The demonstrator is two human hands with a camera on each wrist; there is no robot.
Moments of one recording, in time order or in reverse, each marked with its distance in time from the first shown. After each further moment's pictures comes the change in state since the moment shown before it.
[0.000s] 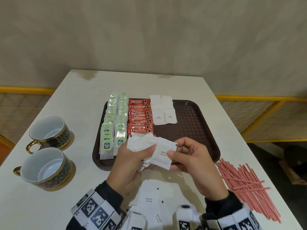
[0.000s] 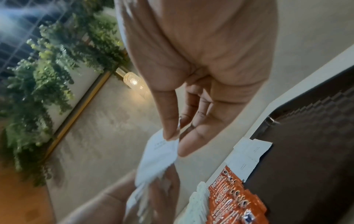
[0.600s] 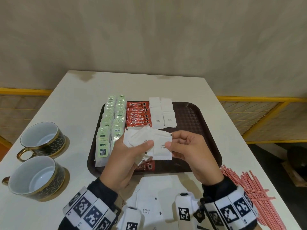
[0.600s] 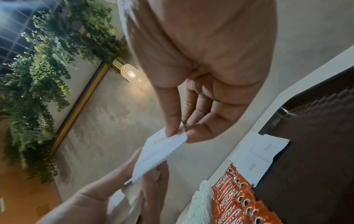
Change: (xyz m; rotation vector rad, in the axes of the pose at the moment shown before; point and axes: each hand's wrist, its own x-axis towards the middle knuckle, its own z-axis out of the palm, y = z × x) left_hand 0.025 0.016 0.004 -0.011 -0.034 0.031; right_hand 0.045 -0.016 -0.008 -0.044 -0.034 0.006
